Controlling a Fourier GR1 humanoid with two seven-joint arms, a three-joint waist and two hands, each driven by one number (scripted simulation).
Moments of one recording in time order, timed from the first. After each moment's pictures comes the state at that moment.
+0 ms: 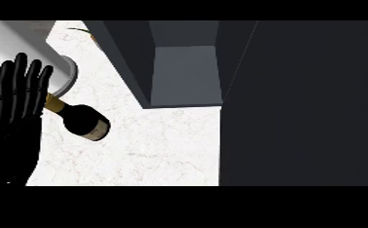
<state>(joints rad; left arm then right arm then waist) -0.01 0.09 0.02 -2.10 -0.01 -0.01 0.00 0.00 -0.11 -0.01 -2.10 0.01 0.01 0.02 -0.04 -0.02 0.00</state>
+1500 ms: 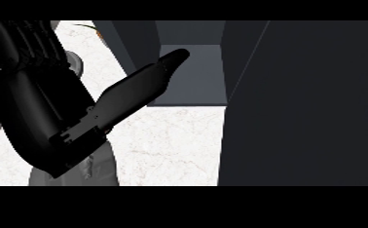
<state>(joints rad) -0.63 0.00 -0.31 -1.99 -0.97 0.81 0.99 0.13 -0.13 0.18 -2.38 -0.28 0.16 0.28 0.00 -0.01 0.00</state>
